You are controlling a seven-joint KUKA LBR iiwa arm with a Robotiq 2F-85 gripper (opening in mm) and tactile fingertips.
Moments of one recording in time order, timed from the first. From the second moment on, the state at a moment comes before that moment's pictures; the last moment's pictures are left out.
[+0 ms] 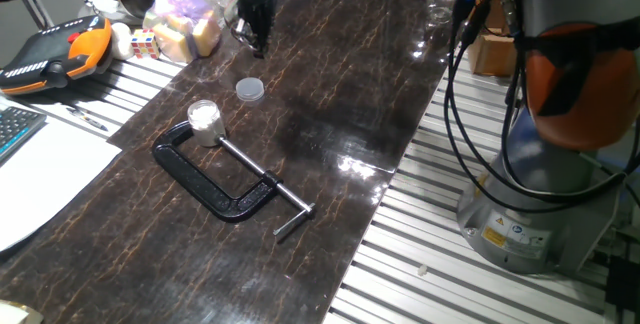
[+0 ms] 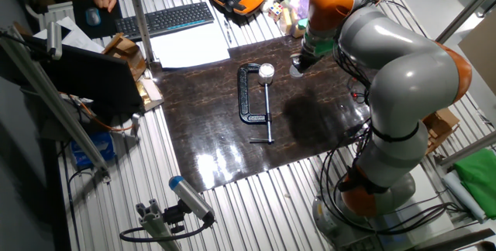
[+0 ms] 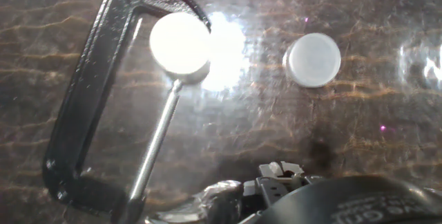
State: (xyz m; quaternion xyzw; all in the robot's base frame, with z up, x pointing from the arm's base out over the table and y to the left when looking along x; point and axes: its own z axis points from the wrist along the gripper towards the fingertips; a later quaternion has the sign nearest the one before) arm 0.538 -0.028 0.204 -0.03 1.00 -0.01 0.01
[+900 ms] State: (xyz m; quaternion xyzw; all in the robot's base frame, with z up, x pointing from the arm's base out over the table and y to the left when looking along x) arm 0.556 -0.026 0.171 0.03 1.00 -0.02 0.01
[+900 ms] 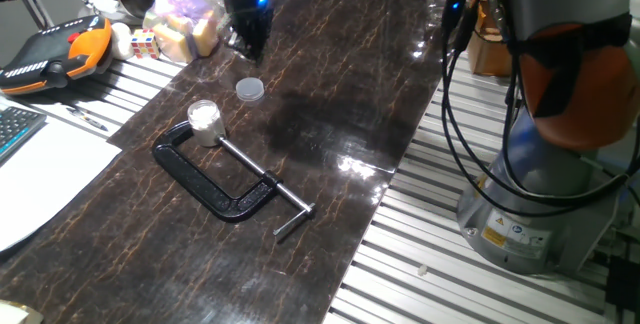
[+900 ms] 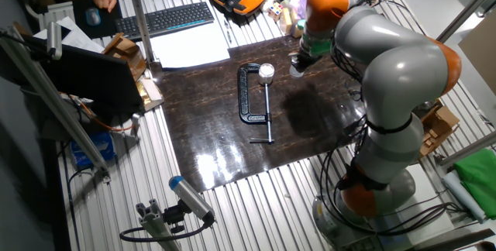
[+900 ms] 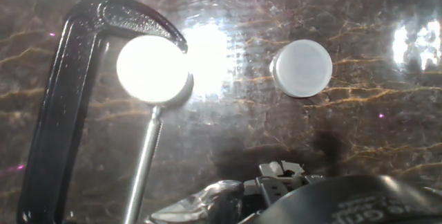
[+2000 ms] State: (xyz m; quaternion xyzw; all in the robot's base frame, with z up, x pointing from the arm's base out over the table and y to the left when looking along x) arm 0.563 -0.057 0.140 0.07 1.00 -0.01 0.00
